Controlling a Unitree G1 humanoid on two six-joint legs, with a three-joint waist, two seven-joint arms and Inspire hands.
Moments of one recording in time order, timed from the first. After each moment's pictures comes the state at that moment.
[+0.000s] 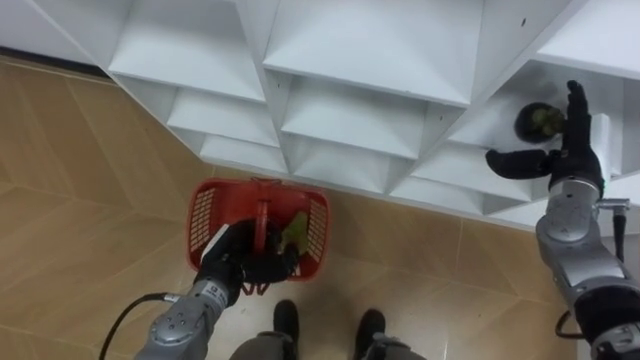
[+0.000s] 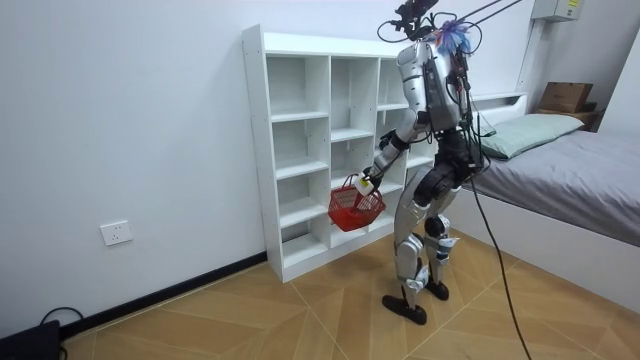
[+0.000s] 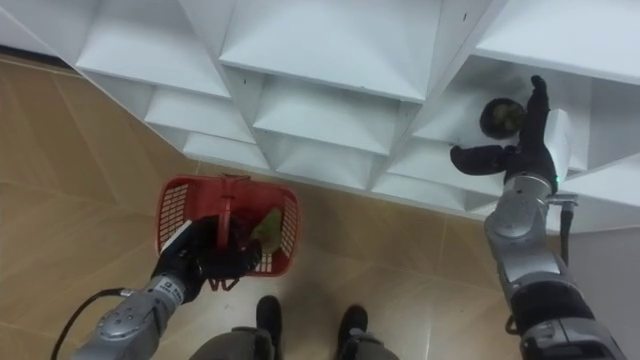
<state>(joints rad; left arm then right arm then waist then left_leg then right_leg) -0.06 0.23 -0.24 0.58 -0.32 -0.09 -0.11 -0.46 -0.43 0.10 0.85 -0.07 -0.15 -0.45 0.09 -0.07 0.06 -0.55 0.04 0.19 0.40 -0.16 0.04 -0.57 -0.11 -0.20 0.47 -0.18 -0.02</state>
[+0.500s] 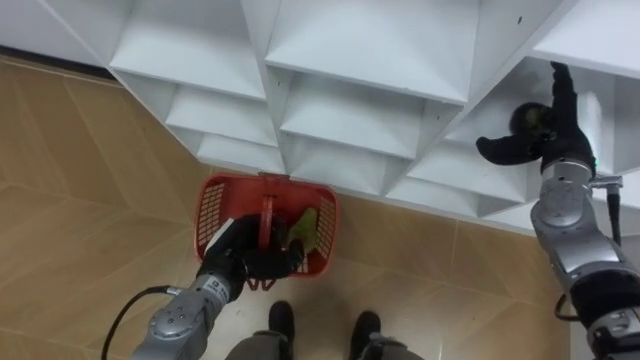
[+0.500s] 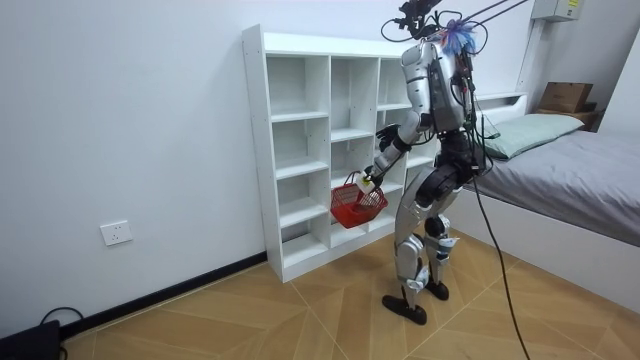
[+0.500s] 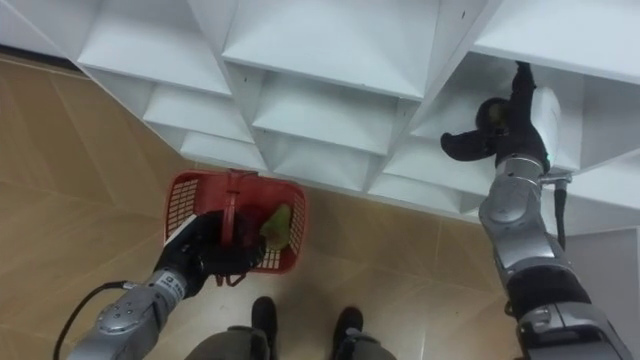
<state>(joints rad) -0.07 0.23 -0.24 0.58 -0.32 -0.09 -0.16 -0.49 -0.43 0.12 0.85 -0.09 -0.15 -0.42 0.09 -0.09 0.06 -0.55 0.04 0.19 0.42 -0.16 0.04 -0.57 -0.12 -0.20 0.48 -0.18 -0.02</state>
